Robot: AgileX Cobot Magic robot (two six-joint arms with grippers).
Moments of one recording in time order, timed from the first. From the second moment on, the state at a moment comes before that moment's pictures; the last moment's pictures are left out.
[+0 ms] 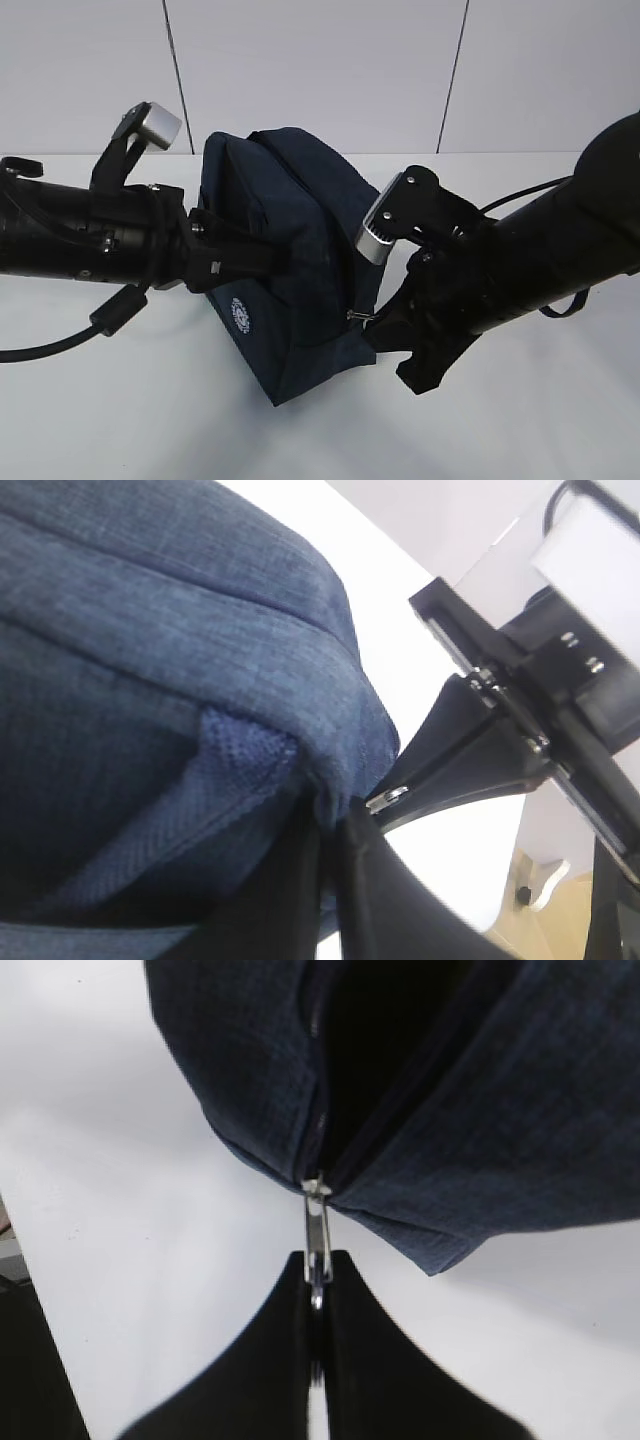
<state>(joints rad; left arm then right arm) -0.41 1.62 -0.75 -1.77 0.76 1.71 0.47 1.60 -0.87 0.83 0.54 -1.26</state>
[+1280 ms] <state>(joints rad) -0.41 1.62 -0.75 -1.76 0.73 1.71 0.47 1.53 -0.96 0.92 0.55 -1.17</state>
